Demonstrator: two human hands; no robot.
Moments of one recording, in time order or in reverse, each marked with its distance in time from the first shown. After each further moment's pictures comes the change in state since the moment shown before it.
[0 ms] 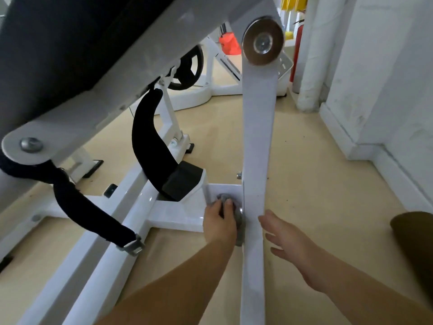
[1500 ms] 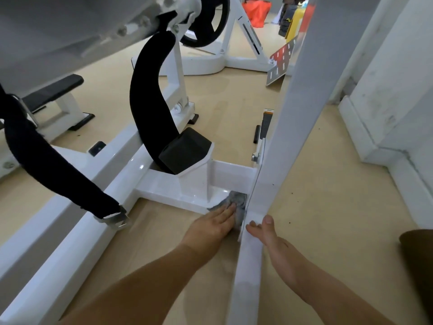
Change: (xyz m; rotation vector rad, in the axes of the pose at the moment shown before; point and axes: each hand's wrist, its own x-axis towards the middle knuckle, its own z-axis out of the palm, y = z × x) left_hand 0.053 -0.122 -0.012 0.781 -0.276 1.011; right_hand 0.044 0.038 0.025 -0.366 -0.076 -0.038
